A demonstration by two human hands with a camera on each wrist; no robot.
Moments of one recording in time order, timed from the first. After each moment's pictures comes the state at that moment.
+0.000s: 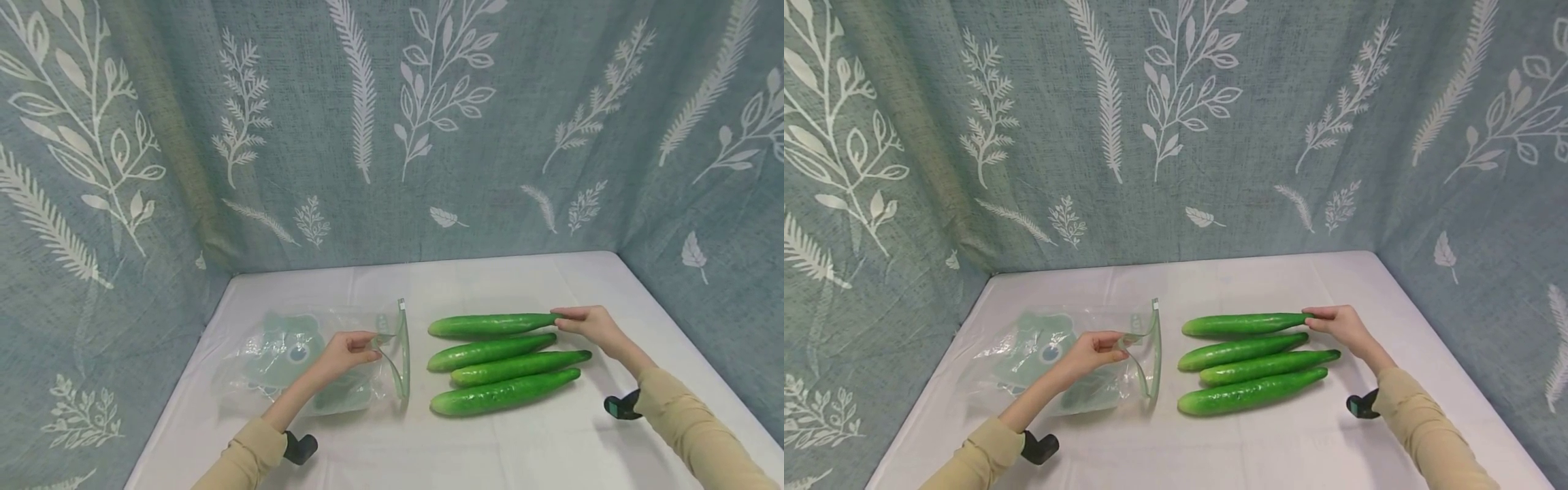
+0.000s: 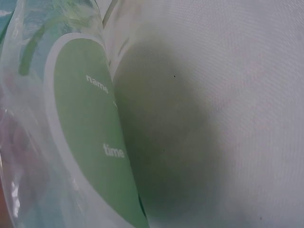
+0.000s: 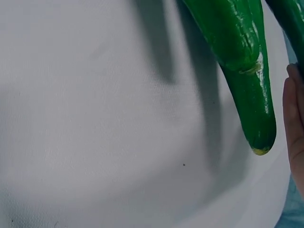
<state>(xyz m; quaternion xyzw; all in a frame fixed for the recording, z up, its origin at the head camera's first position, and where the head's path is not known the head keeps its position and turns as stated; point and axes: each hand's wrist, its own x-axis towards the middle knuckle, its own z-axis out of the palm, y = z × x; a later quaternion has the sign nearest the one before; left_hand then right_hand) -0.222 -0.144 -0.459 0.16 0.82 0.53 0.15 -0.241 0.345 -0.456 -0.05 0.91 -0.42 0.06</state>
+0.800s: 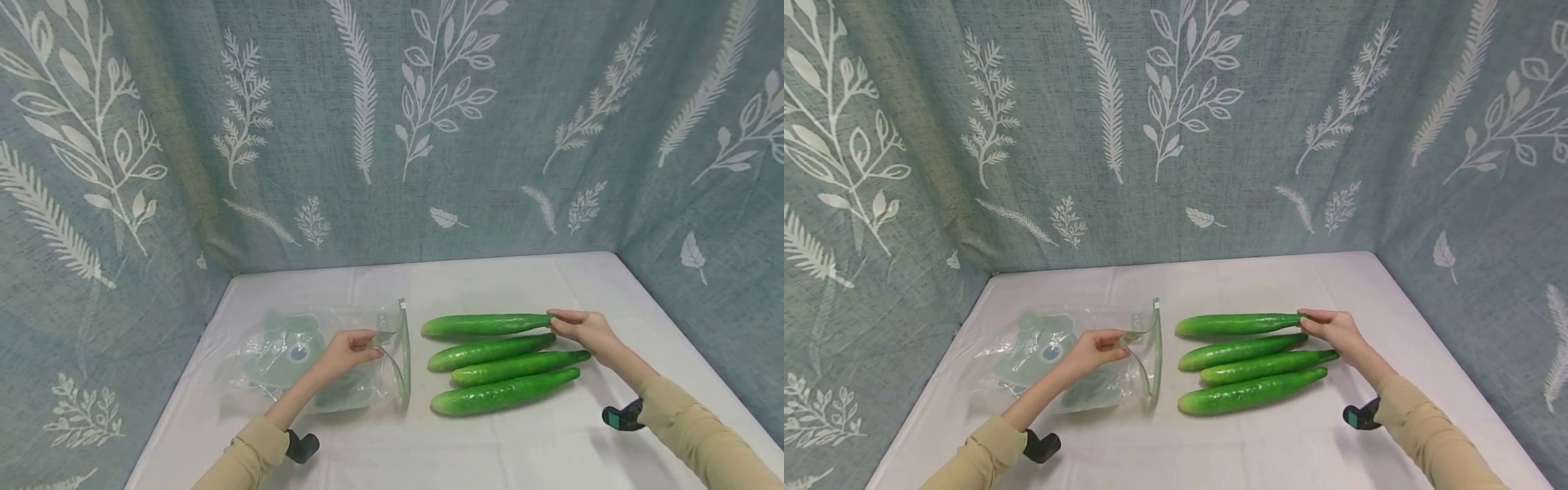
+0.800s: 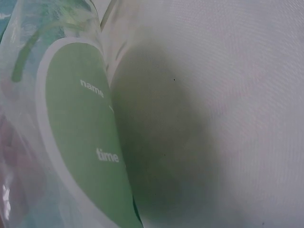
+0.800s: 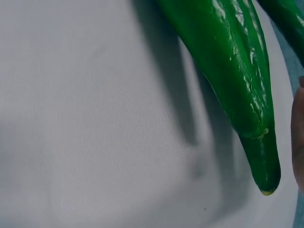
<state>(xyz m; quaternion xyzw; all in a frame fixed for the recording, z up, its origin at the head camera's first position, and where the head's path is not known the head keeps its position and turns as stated) -0.221 -0.141 -0.457 0.16 0.83 0.52 0.12 -0.231 0.328 -0.456 0.02 0.84 -0.54 0.09</state>
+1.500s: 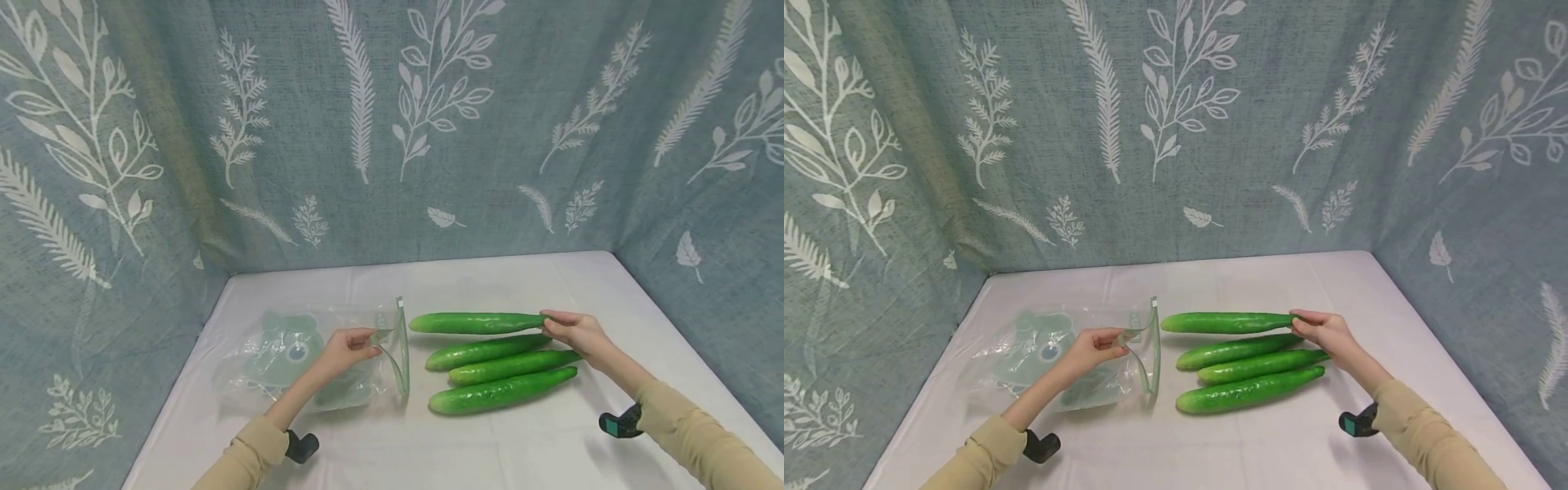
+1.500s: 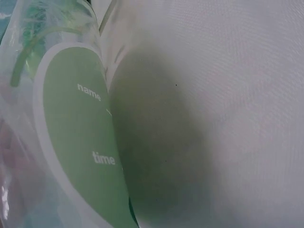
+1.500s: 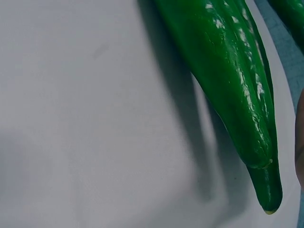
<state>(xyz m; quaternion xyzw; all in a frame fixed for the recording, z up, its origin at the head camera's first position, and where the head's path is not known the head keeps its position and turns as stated) -0.222 -0.138 -0.457 0.16 0.83 0.53 0.11 -0.223 0.314 -0.451 0.04 0.77 -0.63 0.11</state>
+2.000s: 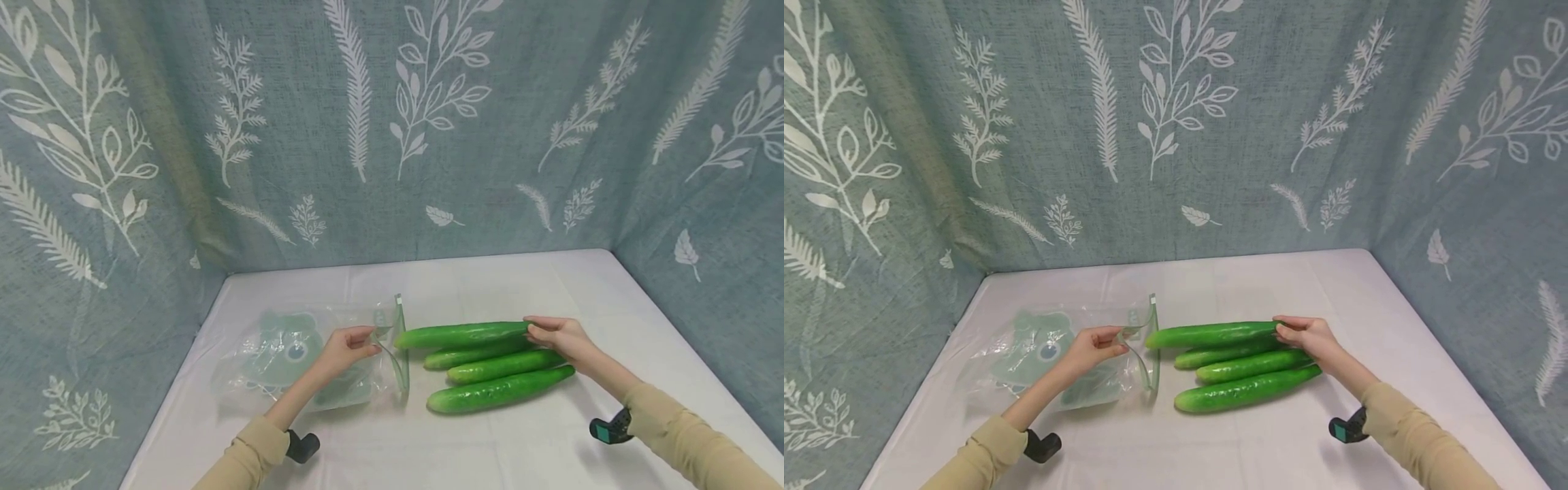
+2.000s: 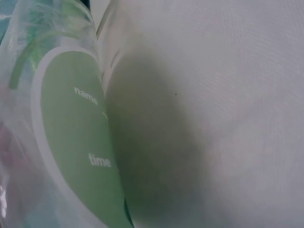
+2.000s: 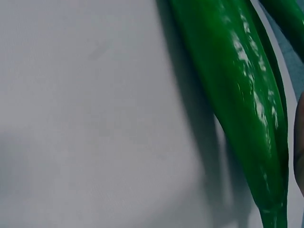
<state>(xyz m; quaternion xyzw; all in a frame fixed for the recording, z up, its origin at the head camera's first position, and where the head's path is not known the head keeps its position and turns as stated) -0.223 -0.134 -0.460 0.13 0.82 0.55 0.11 -0.219 0.293 -0.457 0.02 0.76 -0.64 0.13</state>
